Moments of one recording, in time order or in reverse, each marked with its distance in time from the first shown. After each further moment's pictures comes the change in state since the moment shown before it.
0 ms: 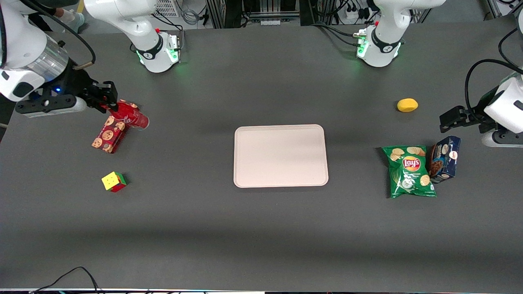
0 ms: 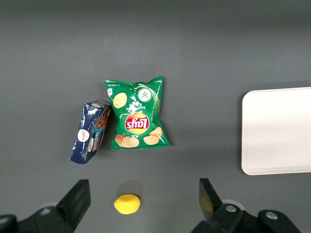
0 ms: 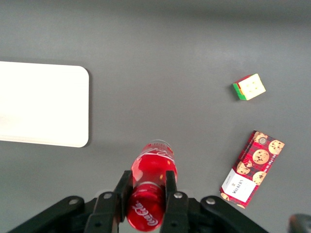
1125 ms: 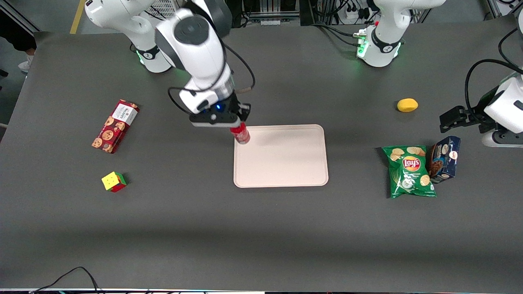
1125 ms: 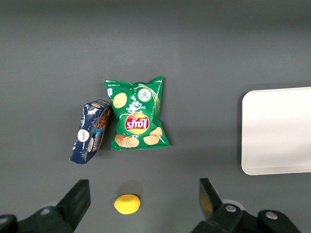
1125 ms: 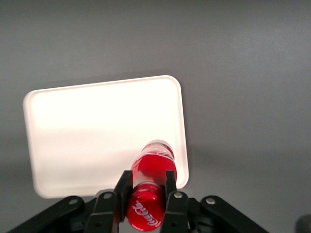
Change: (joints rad) arm 0.492 0.349 0.020 -0.001 -0.137 0.451 0.710
